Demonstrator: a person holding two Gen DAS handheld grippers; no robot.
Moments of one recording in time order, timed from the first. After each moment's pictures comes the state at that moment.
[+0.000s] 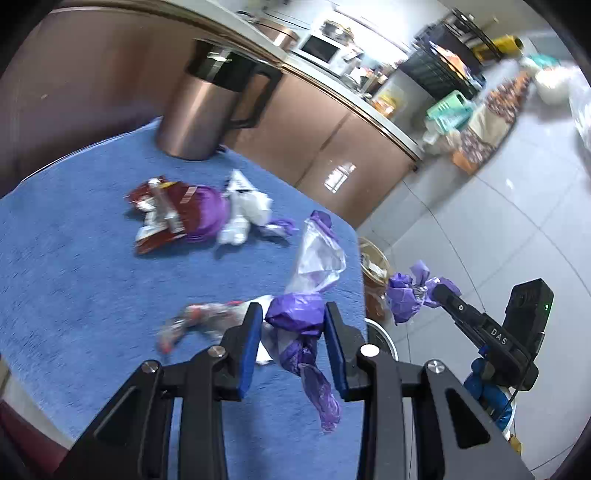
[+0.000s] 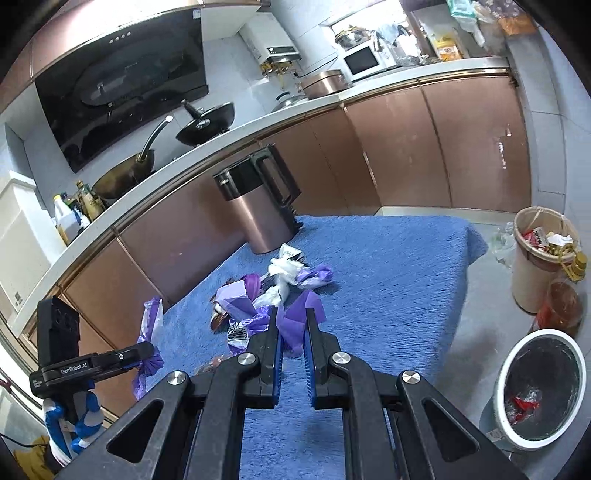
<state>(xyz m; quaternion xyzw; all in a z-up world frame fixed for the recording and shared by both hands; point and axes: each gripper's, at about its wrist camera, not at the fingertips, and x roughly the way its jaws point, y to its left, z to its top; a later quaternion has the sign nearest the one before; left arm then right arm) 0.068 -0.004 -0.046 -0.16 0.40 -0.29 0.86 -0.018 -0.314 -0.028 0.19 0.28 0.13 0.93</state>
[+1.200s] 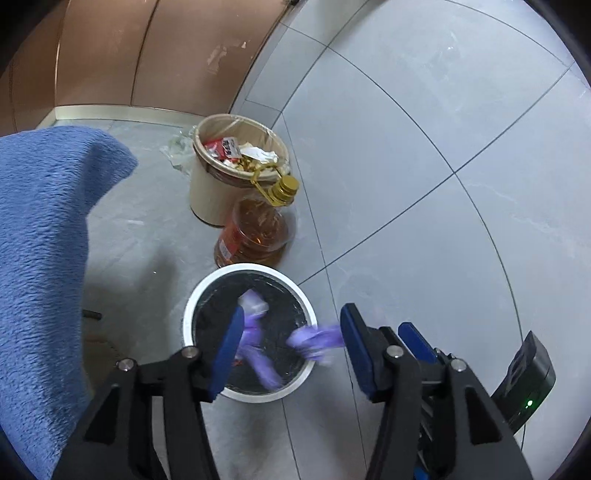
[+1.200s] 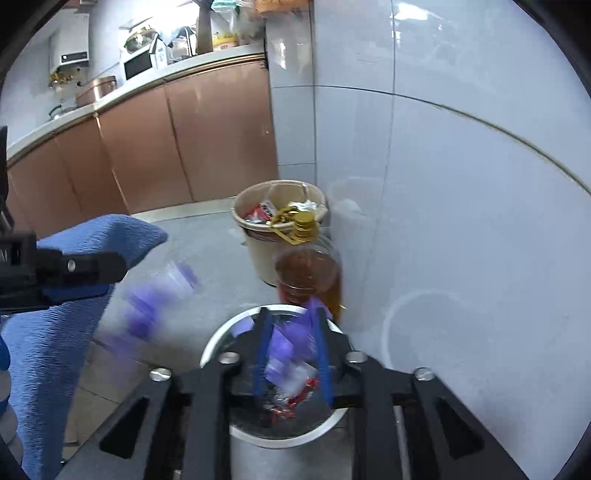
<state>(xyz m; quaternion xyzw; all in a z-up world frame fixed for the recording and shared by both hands) 0.114 -0.460 -0.121 0.00 0.53 -0.47 0.71 -0.086 -0.549 -0.129 0.15 0.34 -0.30 0.88</state>
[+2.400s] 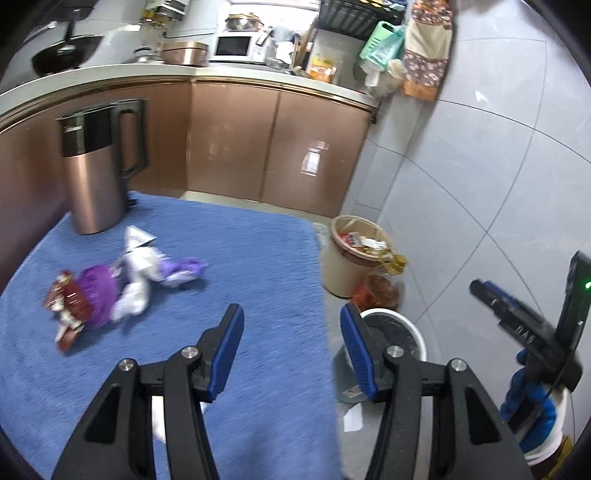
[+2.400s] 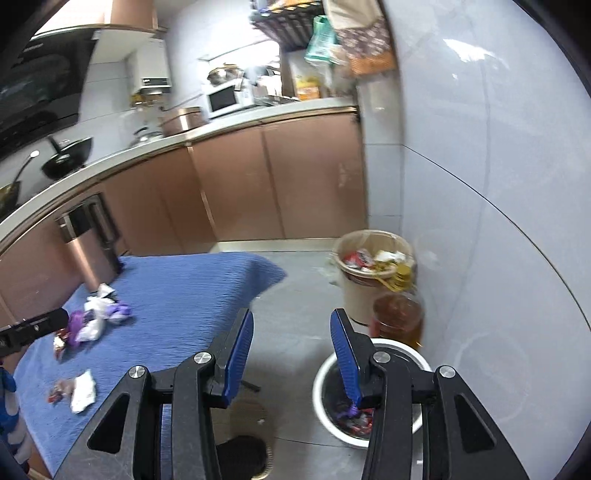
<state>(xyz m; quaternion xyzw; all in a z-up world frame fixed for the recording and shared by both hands) 0.074 -0.162 -0.013 0.01 0.36 -0.31 0.88 -0.077 -0.426 -0.024 0.13 0.26 -0.15 0.95</state>
